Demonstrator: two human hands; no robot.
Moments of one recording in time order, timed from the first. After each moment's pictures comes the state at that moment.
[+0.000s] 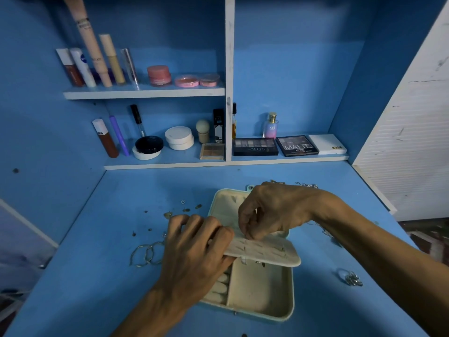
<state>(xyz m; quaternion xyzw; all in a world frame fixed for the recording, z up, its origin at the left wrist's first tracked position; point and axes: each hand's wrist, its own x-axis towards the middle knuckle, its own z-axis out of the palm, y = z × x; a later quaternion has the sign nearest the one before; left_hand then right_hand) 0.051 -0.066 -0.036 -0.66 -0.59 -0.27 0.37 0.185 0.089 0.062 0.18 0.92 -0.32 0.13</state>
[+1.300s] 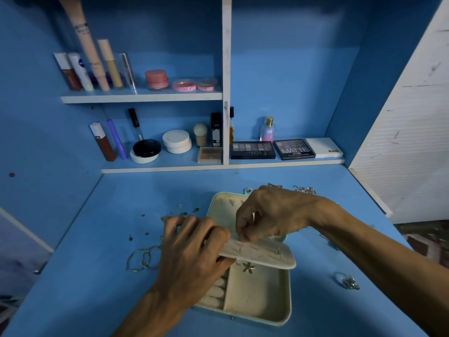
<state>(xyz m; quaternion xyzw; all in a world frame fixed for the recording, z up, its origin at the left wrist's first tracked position) 0.051 -0.064 -0.032 -0.67 -0.59 -0.32 0.32 0.188 0.093 0.057 0.15 0.94 -0.30 0.10</state>
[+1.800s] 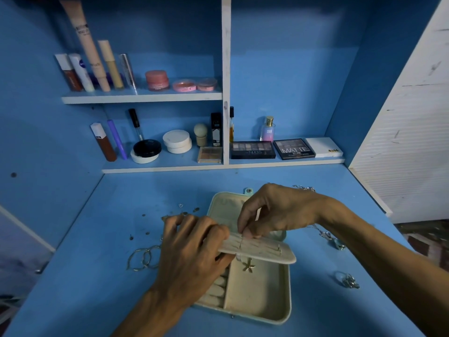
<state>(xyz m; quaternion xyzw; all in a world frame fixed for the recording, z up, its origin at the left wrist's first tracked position) 0.050 -0.065 -0.032 -0.66 -0.60 -0.32 0.32 0.198 0.104 0.047 0.16 0.90 -0.40 0.08</state>
